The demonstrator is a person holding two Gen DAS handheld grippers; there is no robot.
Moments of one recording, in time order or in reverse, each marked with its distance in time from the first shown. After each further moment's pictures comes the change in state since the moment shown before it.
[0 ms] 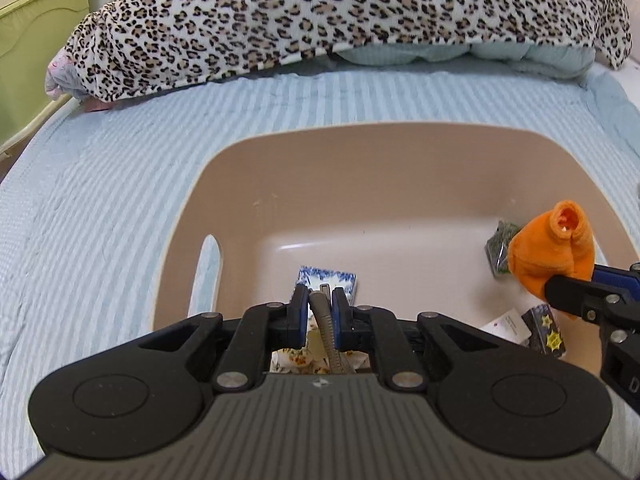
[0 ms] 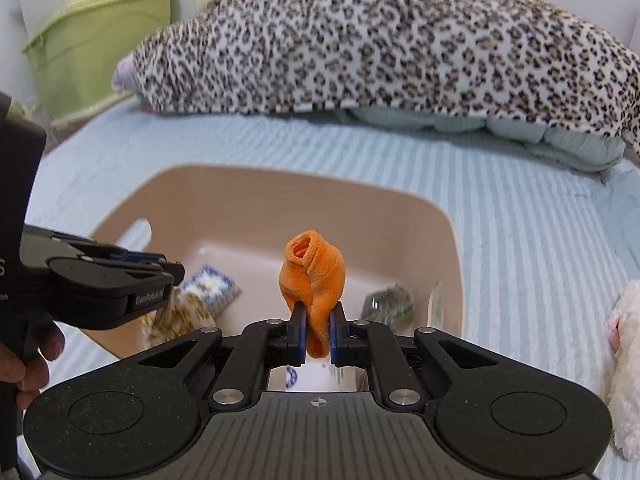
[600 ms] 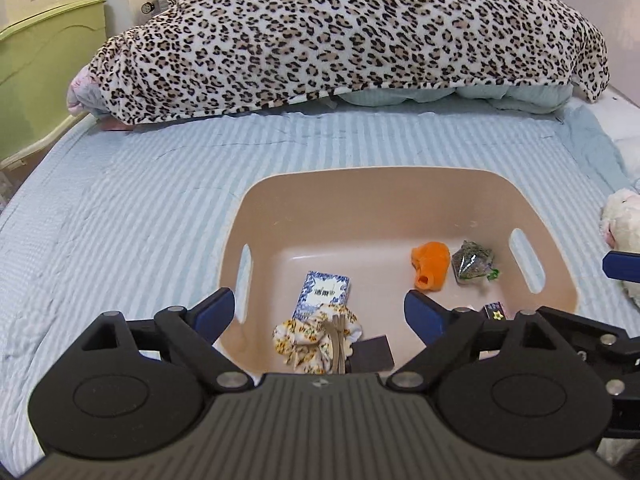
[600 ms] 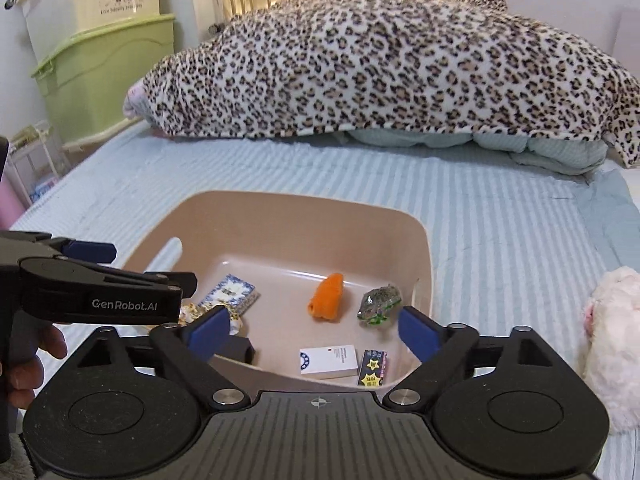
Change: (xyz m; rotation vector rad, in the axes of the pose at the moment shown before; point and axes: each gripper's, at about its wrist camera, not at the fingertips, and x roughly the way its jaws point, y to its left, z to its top) left arm -0.095 0.013 -0.008 -0.031 -0.083 -0.015; right arm -0.074 0.000 -0.010 0.042 -0.065 0.023
